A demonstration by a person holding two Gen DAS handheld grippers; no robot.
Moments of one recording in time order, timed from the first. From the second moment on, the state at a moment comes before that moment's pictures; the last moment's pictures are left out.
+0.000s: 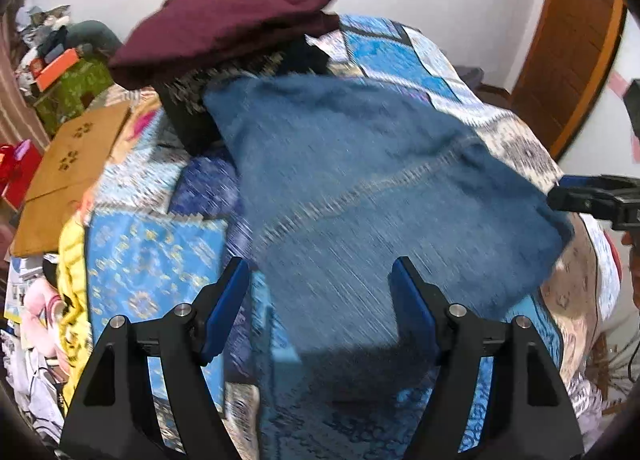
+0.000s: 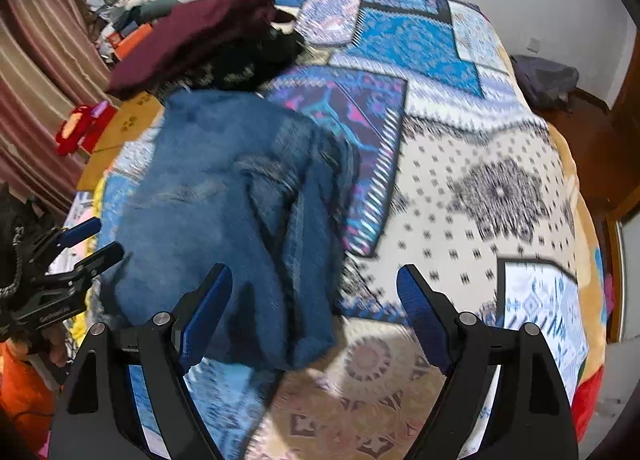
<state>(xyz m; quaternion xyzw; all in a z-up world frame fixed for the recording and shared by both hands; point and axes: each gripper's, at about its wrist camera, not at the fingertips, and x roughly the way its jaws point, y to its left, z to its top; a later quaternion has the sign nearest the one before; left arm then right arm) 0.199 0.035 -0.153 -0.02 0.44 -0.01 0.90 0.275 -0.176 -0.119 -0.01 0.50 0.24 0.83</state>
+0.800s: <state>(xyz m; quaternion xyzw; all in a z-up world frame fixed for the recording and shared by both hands) 0.275 0.103 -0.221 -0.25 0.52 -0.09 0.81 0.357 -0.157 -0.196 0.08 0.60 0.34 0.71</state>
